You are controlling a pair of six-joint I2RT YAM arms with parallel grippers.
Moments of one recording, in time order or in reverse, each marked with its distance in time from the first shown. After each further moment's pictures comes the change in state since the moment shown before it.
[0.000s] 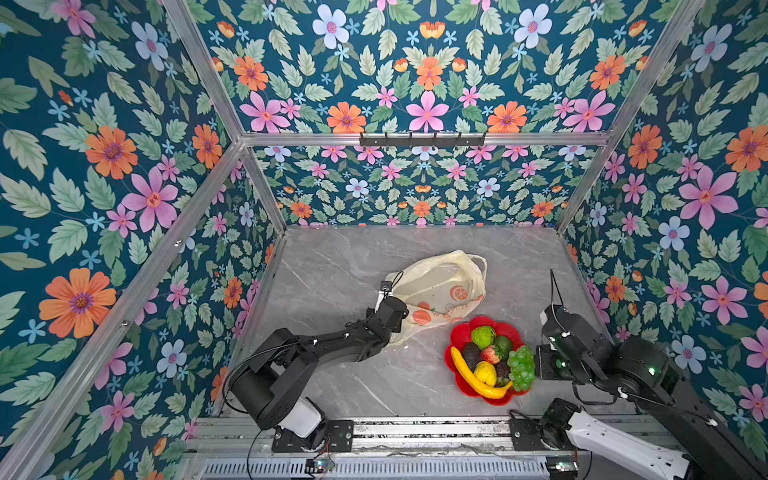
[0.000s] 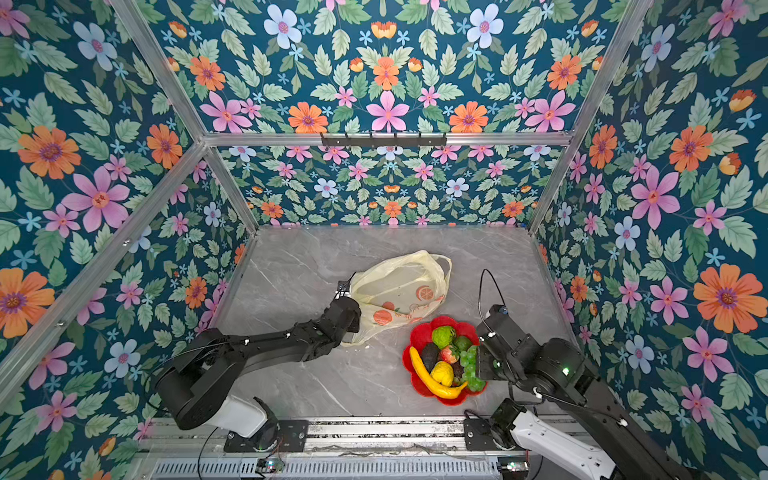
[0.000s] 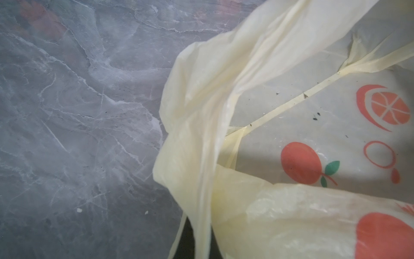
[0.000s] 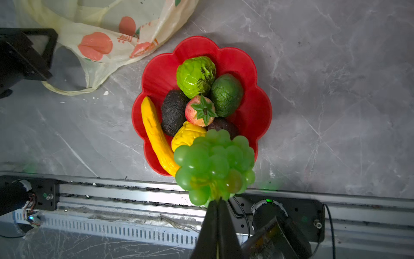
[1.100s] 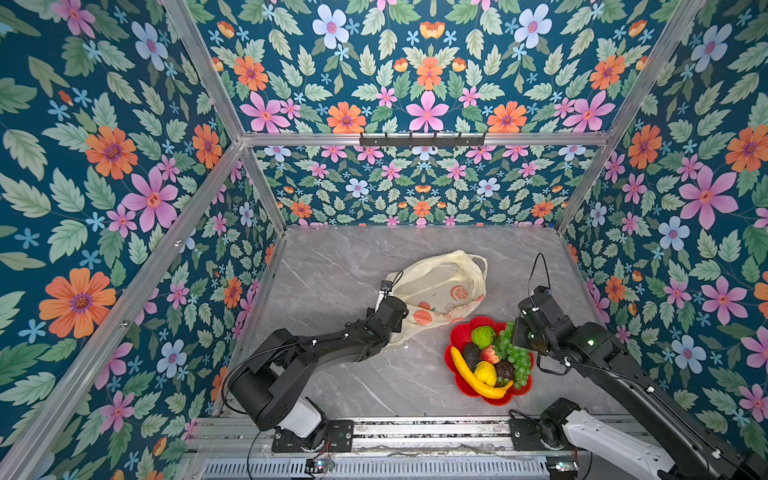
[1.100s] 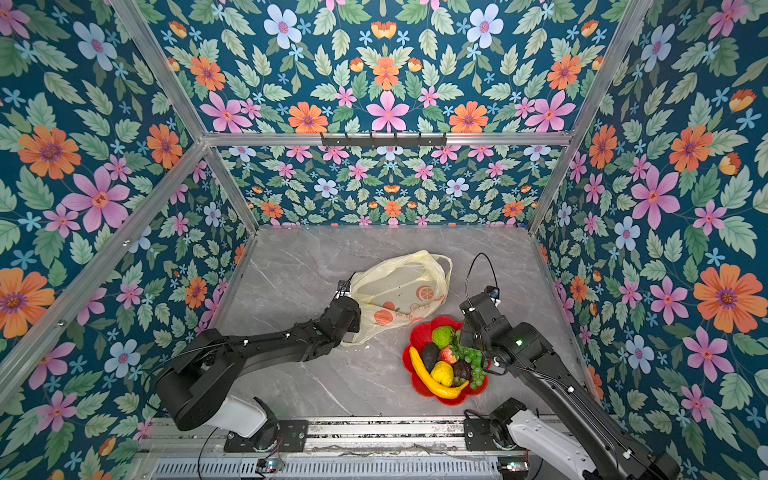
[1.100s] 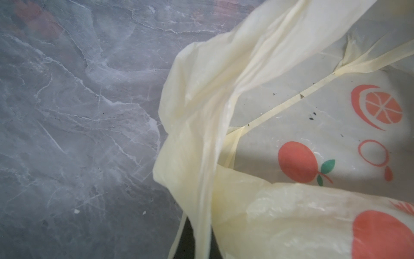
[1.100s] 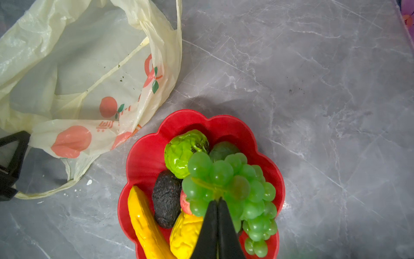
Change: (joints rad) left arm 0.000 -0.011 0.000 0.000 0.011 0.000; right arm -0.214 0.114 -0.204 0.461 0.088 -0.039
